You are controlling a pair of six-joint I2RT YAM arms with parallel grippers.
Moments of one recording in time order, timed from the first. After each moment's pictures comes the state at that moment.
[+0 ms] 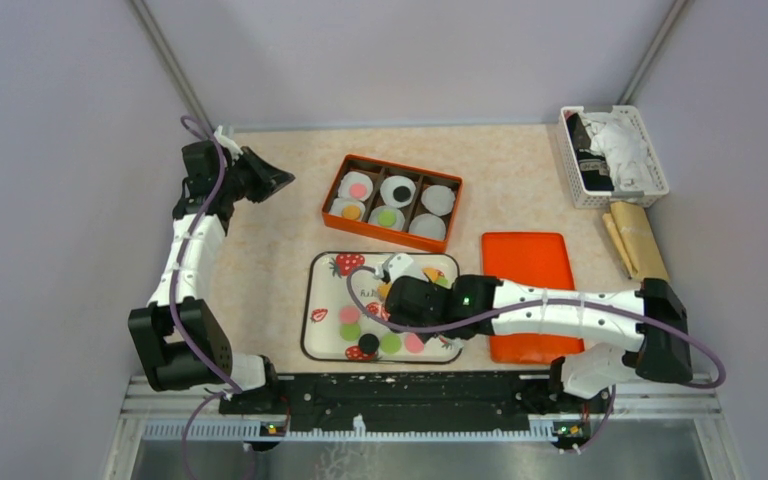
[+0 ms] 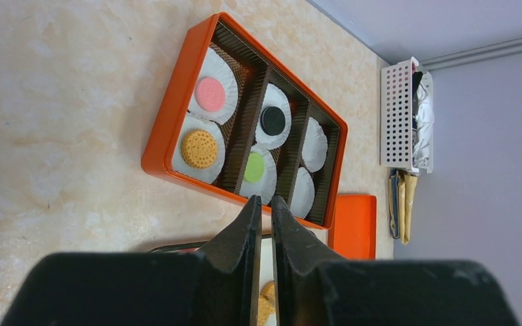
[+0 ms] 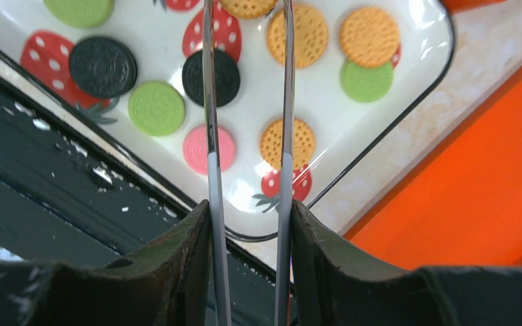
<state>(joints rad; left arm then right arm) 0.16 1.39 1.15 -0.25 0.59 -0.65 1.33 1.40 1.12 -0.84 0.39 0.44</state>
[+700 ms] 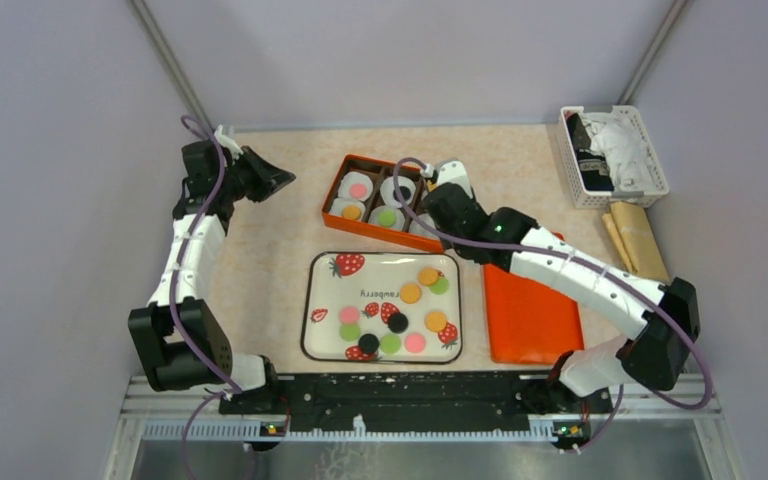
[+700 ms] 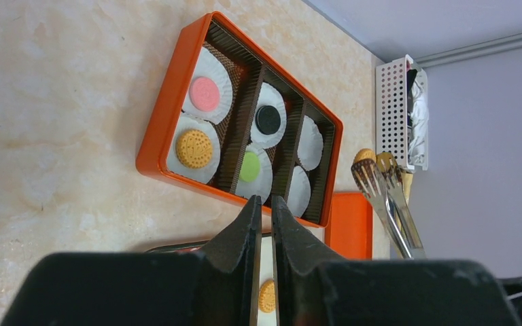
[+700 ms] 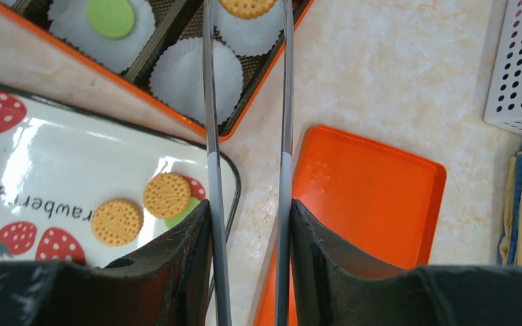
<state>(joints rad) 0.16 1.39 1.15 -0.24 0.60 -0.65 0.93 1.40 1.30 -0.74 0.62 0.31</state>
